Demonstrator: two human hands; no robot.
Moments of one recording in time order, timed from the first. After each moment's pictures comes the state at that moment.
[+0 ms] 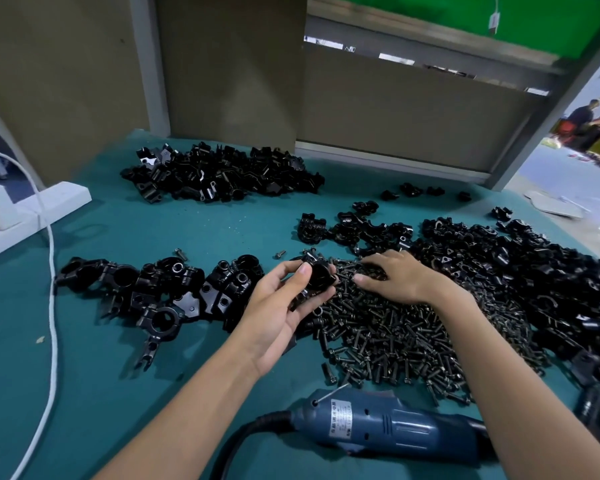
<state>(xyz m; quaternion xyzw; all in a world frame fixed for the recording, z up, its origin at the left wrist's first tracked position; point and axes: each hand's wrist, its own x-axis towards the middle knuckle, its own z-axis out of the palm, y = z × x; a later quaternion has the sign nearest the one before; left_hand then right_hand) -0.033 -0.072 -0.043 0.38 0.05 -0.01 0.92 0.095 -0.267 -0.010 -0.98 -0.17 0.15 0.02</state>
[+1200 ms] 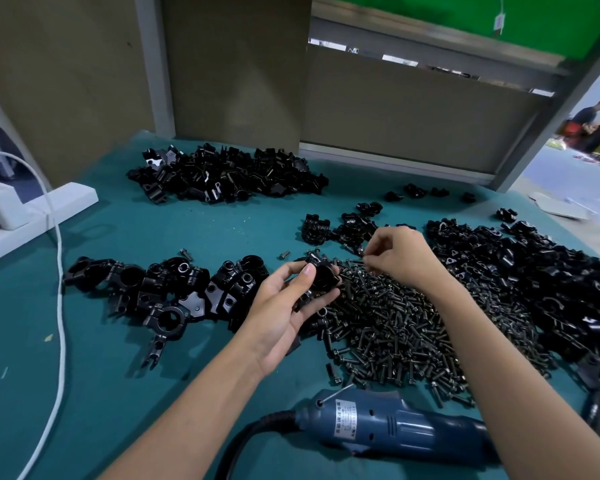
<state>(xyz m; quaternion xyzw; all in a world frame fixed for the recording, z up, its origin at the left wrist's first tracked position) -0.033 -0.071 -0.045 0.38 0.05 -0.01 0.92 0.088 -0.247 0.009 -0.94 -0.16 0.01 0.30</state>
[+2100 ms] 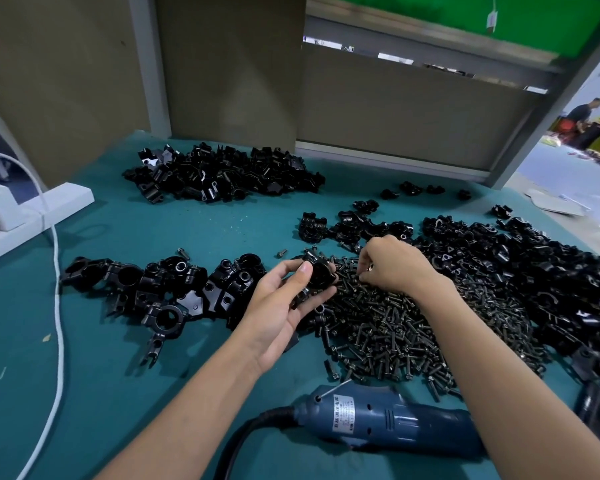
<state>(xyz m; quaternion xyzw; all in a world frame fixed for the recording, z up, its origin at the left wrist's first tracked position) -0.035 -0.072 -0.042 0.38 0.04 -0.01 0.92 0.079 -0.234 0.007 -0.98 -0.19 0.02 -0.01</state>
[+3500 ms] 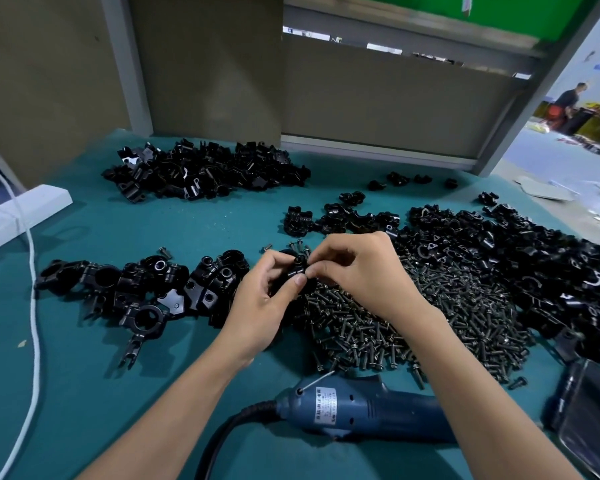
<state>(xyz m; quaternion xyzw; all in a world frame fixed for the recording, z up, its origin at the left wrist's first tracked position) -0.036 -0.070 -0.054 0.70 -0.01 0.11 0.70 0.013 -0.223 0.018 -0.85 -0.34 -0.09 0.39</state>
